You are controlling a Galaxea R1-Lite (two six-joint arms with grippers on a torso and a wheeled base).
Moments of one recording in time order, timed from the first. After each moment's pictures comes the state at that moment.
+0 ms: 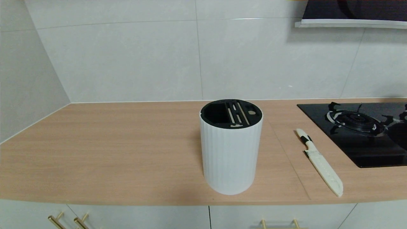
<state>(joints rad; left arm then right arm) 0.00 0.00 0.00 0.01 -0.06 0.02 0.00 0.00 0.00 0.00 0.03 0.01</state>
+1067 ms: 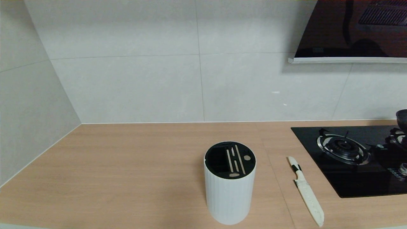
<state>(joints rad) 0.00 0.00 0.00 0.01 -0.06 0.02 0.00 0.00 0.00 0.00 0.03 0.01</state>
